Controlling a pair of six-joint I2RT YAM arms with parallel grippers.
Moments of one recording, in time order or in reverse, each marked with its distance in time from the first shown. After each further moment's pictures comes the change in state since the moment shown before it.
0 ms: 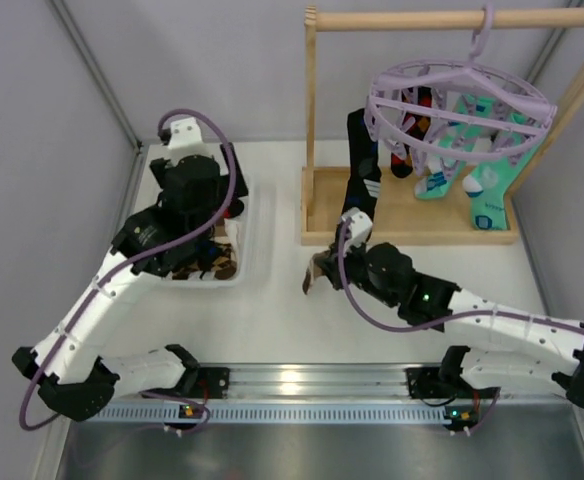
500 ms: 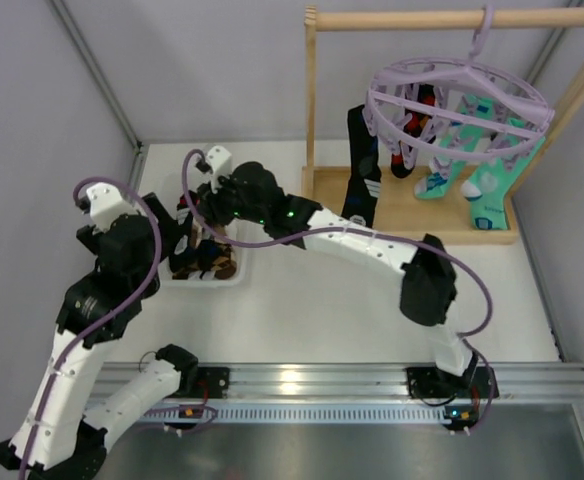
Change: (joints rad) left arm 0.279 -0.397 -0.267 -0.199 -0.047 -0.083; right arm -0.014 1.014 1.173 -0.095 -0.322 -0.184
